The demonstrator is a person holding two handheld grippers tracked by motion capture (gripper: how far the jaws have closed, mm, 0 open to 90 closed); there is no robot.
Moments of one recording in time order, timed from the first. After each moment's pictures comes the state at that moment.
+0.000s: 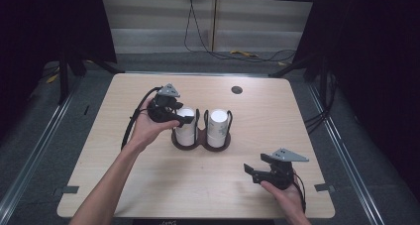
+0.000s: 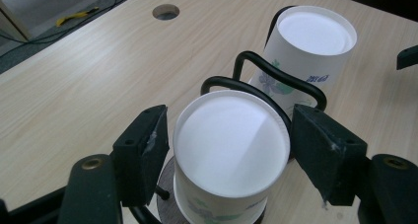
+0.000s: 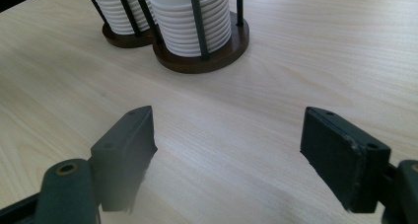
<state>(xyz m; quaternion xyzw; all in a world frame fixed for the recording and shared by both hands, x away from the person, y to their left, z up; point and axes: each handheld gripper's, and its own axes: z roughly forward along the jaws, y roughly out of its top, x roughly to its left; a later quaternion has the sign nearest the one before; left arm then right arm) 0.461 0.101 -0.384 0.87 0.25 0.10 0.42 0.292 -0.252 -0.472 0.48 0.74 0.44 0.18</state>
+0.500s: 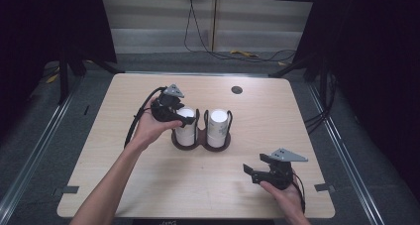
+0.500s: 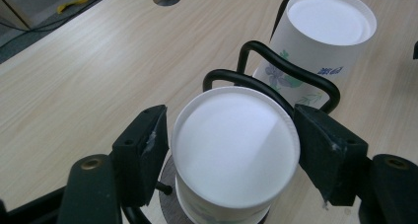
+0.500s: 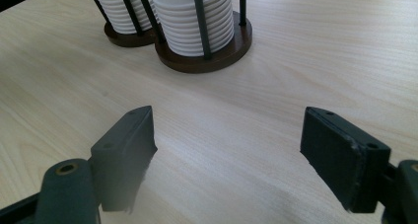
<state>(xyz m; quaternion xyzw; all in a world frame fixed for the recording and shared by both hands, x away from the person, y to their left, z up) 0.466 0.092 -0.386 0.88 0.25 0.10 0.39 0.293 -0.251 -0.472 0.47 0.74 0.44 0.18</state>
